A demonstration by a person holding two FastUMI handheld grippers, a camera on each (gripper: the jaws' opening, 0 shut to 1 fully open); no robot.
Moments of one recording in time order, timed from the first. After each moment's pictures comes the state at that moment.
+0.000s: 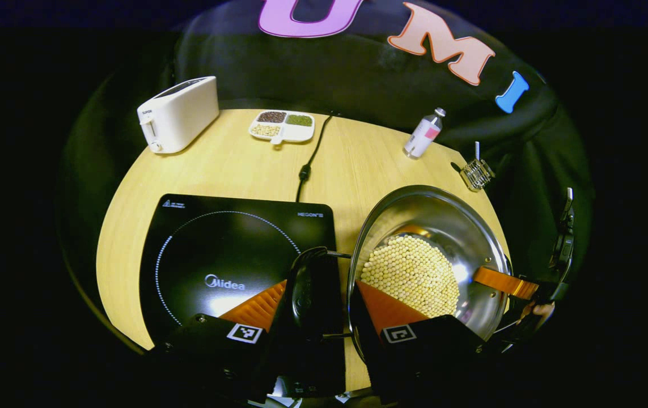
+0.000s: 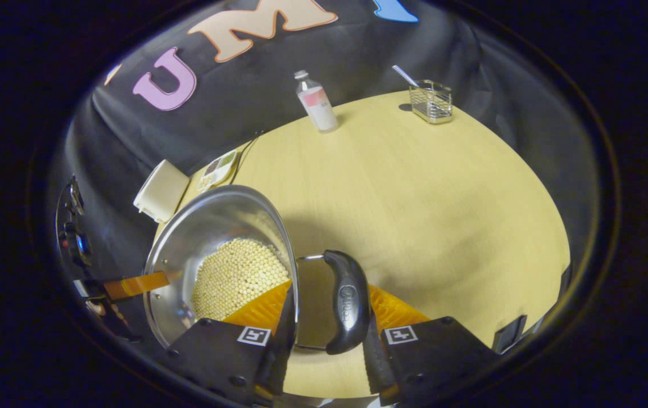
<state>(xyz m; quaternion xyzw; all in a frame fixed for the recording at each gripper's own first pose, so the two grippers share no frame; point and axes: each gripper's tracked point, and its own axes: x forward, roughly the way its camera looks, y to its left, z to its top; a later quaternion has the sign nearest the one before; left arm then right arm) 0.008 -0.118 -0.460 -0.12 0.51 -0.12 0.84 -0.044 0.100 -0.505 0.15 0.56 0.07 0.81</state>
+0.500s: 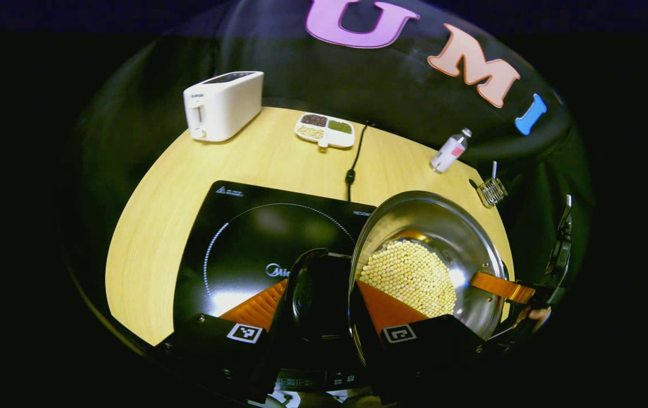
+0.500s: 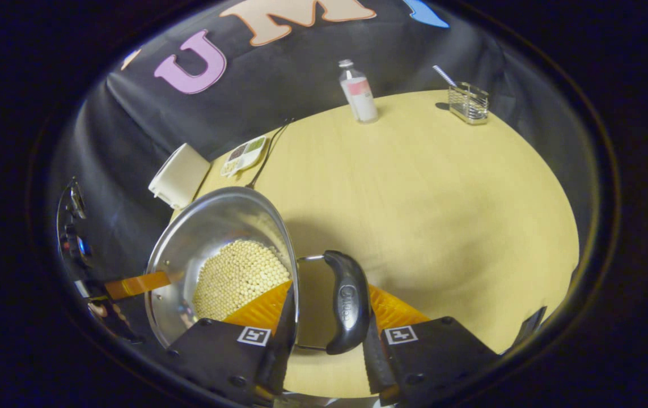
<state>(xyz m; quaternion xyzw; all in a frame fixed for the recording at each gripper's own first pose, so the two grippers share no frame) -0.007 -0.045 -0.463 -0.16 0.51 -0.07 0.84 -0.056 0.175 -0.505 0.14 0.57 0.12 0.80</state>
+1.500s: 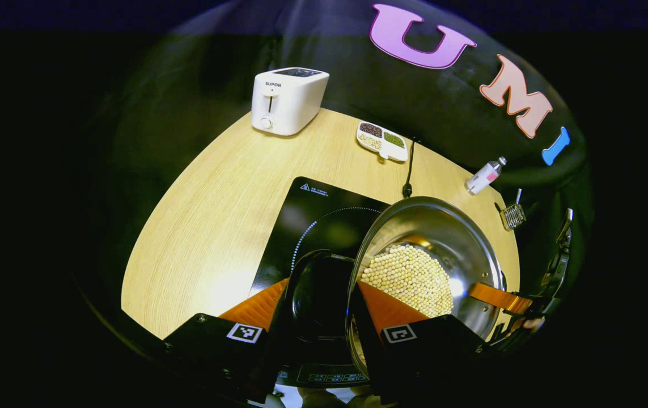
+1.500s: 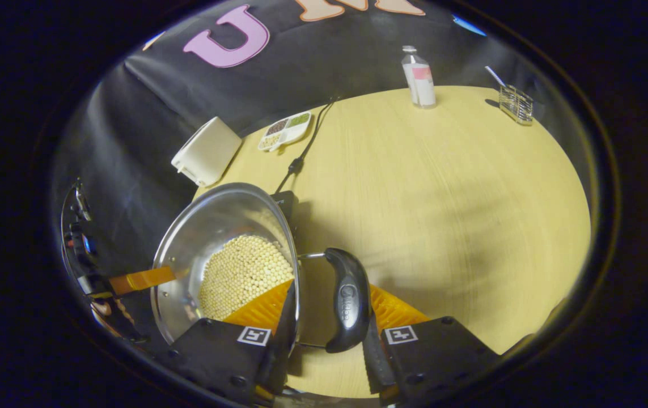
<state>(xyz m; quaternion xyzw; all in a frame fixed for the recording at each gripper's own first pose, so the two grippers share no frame) -0.018 0.044 -0.477 -0.19 0.51 -0.01 0.84 -0.078 0.272 -0.505 0.14 0.58 0.16 0.78</state>
